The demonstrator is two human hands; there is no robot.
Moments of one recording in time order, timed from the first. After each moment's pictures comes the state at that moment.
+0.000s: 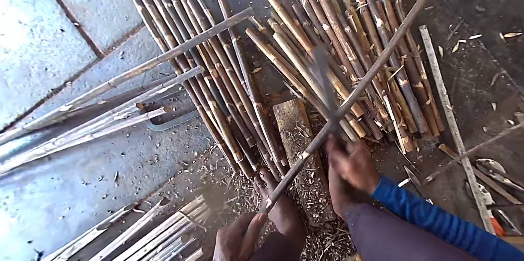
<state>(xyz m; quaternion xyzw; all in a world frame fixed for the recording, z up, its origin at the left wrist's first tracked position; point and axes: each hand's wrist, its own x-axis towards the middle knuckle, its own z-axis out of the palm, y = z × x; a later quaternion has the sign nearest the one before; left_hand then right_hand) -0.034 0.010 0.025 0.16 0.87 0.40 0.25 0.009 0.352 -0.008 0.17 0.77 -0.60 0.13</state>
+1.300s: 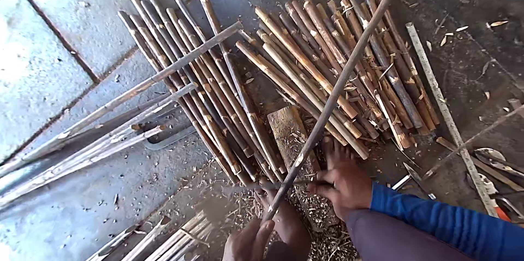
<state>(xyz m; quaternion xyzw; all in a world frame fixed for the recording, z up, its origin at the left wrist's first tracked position) -0.043 0.015 0.015 0.23 0.87 0.33 0.28 0.014 0.347 -0.002 0.11 0.85 -0.48 0.20</state>
